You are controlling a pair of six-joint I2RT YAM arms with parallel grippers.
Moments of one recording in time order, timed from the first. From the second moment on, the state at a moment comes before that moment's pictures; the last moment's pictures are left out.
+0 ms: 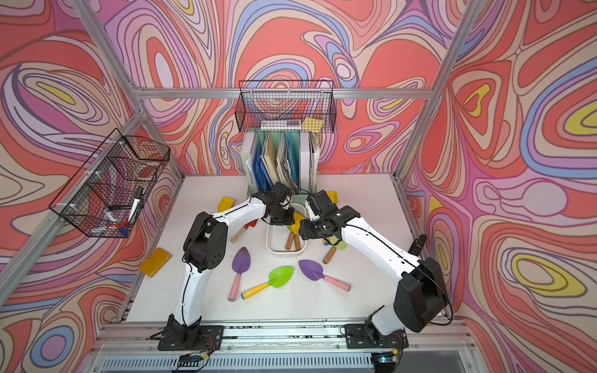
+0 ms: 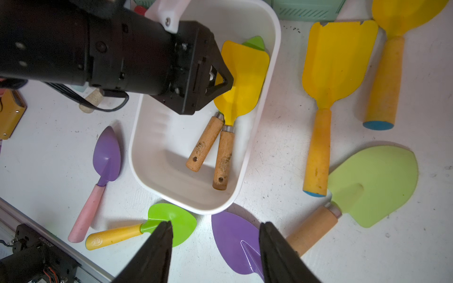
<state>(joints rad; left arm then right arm) -0.56 2.25 1.80 -0.66 0.23 -0.48 0.56 1.49 1.26 -0.78 -0.10 0.36</state>
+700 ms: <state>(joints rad) -0.56 2.24 1.85 -0.68 0.22 -0.48 0.56 1.49 1.26 -0.79 -0.05 0.37</state>
